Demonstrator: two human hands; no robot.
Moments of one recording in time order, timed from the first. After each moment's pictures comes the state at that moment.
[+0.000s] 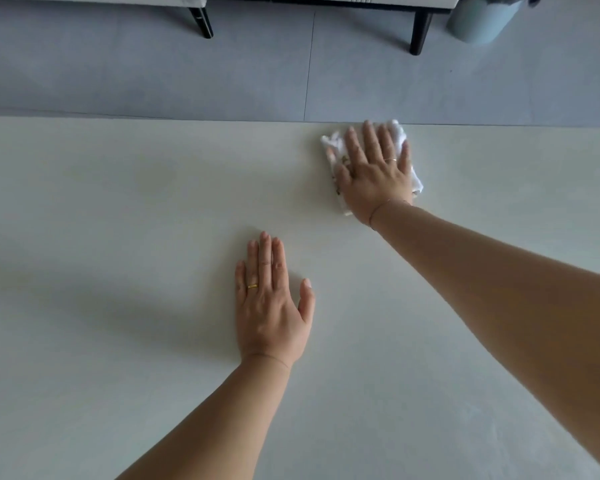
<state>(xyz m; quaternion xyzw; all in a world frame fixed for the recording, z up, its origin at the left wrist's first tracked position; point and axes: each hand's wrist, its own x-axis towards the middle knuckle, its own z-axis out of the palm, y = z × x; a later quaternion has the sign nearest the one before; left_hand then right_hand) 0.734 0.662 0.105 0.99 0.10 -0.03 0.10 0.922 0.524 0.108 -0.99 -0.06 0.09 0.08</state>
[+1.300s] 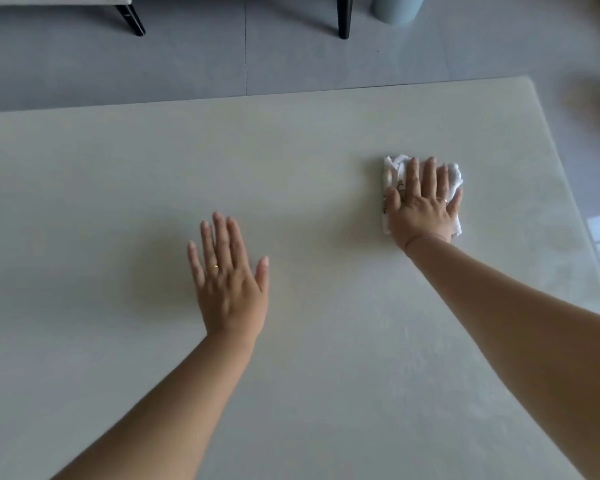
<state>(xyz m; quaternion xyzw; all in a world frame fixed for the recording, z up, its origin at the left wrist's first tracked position) 0.695 0.626 0.117 1.00 0.06 0.01 0.05 0.792 0.359 0.113 -0.98 0.16 0.10 0.09</state>
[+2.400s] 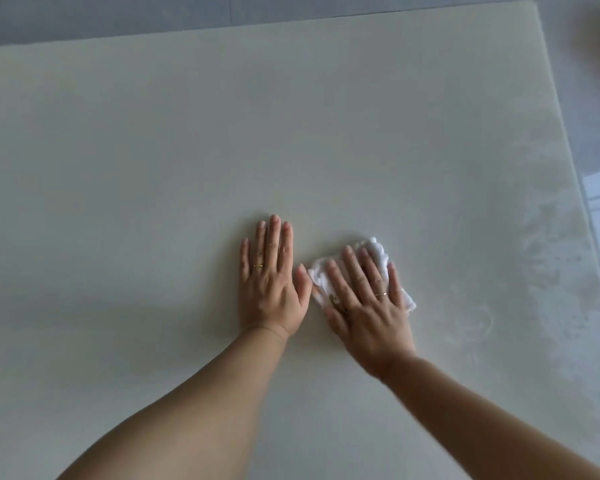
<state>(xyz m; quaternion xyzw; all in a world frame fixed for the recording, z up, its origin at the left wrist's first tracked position) 0.614 0.566 0.111 0.99 -0.04 -0.04 0.10 0.570 0.406 0.121 -0.99 -0.11 0.10 0.07</state>
